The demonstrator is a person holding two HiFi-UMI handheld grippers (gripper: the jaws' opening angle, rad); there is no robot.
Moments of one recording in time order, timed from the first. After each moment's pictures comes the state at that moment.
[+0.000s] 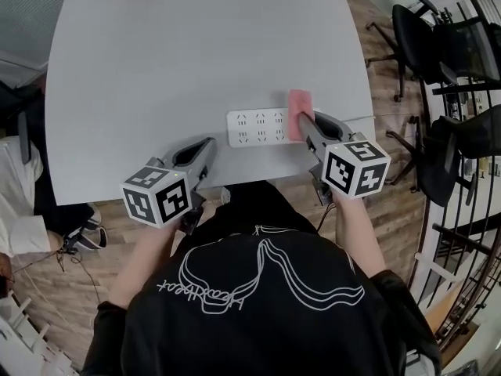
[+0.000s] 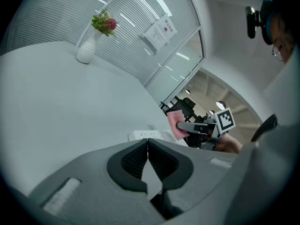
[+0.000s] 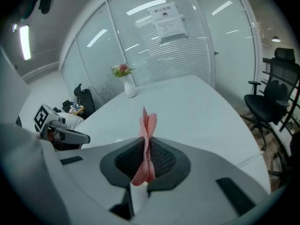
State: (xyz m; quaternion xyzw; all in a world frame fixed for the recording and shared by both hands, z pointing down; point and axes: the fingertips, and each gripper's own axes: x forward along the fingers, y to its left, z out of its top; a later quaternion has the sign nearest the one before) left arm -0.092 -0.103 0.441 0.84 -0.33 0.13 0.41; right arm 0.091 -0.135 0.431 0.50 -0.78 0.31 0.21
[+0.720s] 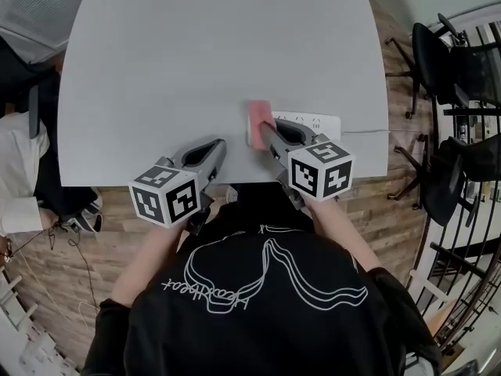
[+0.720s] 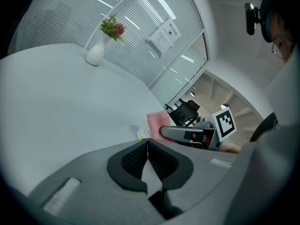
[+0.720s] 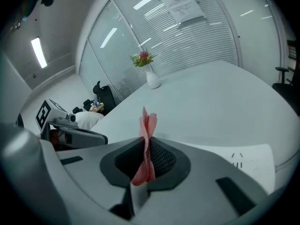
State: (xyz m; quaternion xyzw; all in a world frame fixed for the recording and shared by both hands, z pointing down) left arm -0.121 -0.093 0.447 0.82 -0.36 0.12 0.42; right arm -0.037 -0.128 0.462 0.39 -0.83 0.34 0.20
